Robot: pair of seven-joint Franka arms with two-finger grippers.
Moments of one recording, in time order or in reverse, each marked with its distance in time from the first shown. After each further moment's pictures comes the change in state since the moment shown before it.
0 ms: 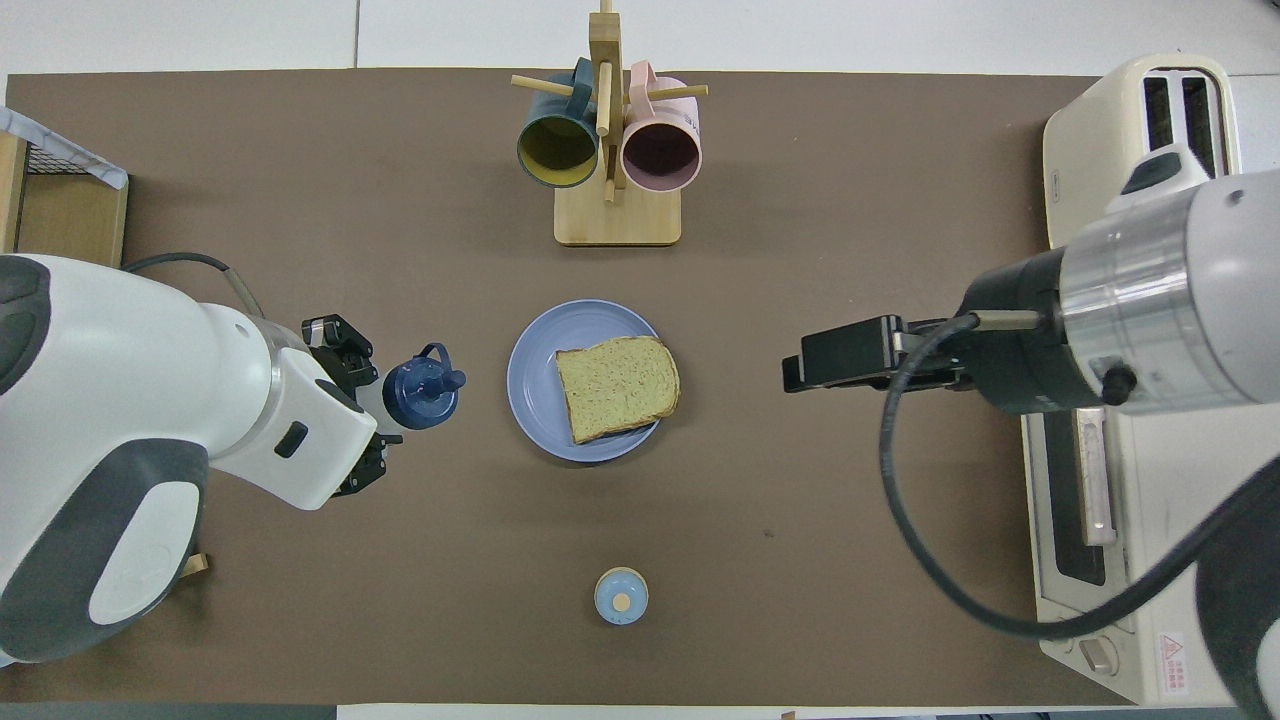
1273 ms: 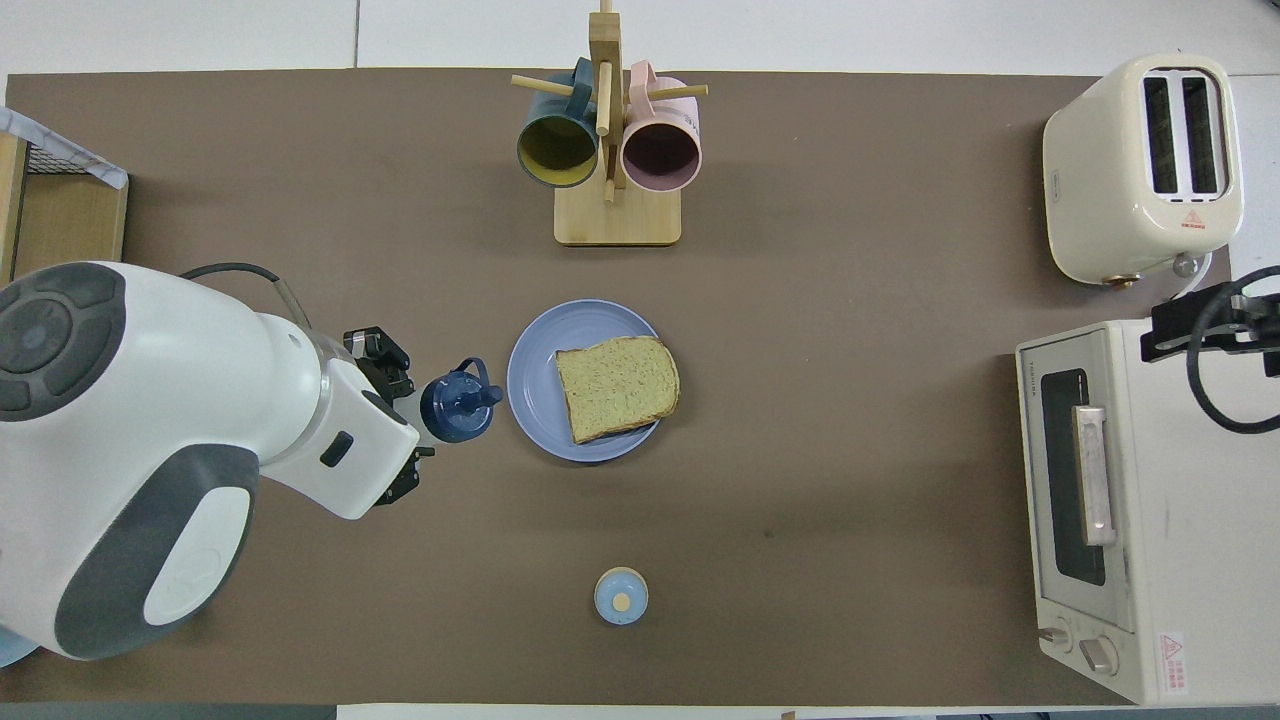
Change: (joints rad) left arm -0.027 0.021 -0.013 0.000 -0.034 -0.001 0.005; right arm -0.283 0.026 -0.063 0.003 -0.492 -0.208 -0.186
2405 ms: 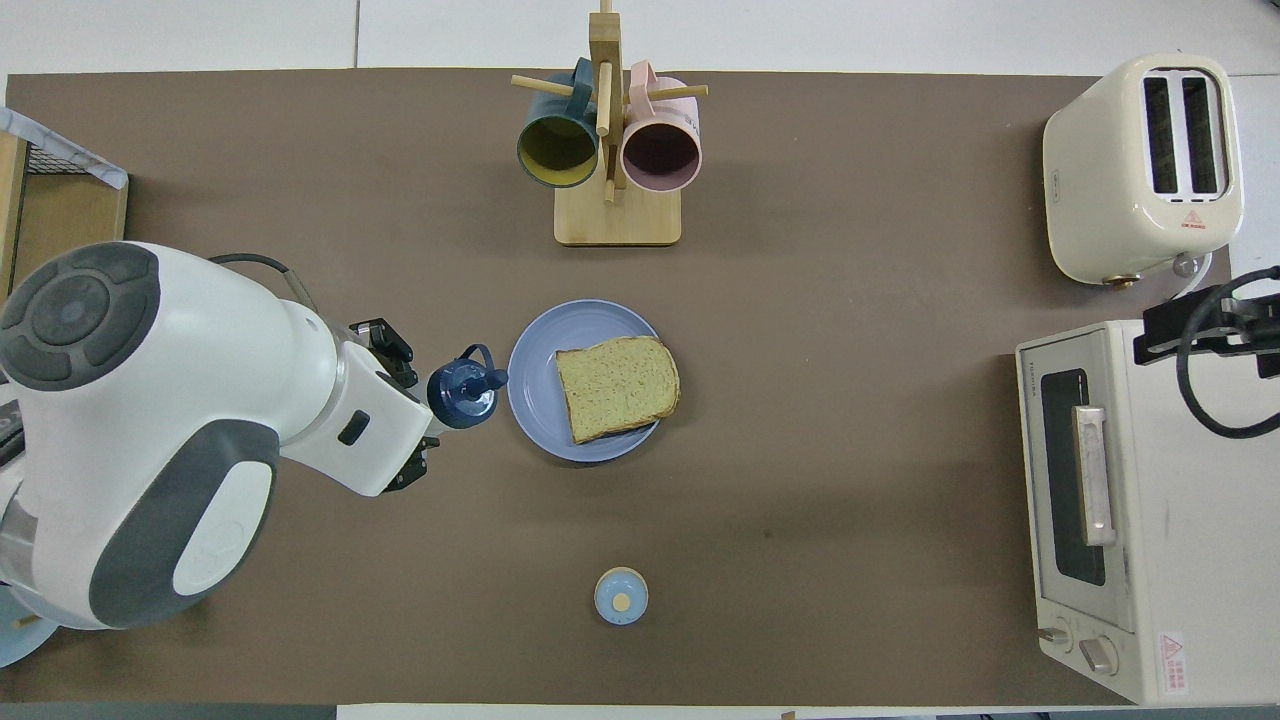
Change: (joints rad) left arm 0.003 0.039 0.000 0.016 -0.003 0.000 -0.028; right arm 0.007 0.000 -0.003 0.001 -0.003 0.000 0.000
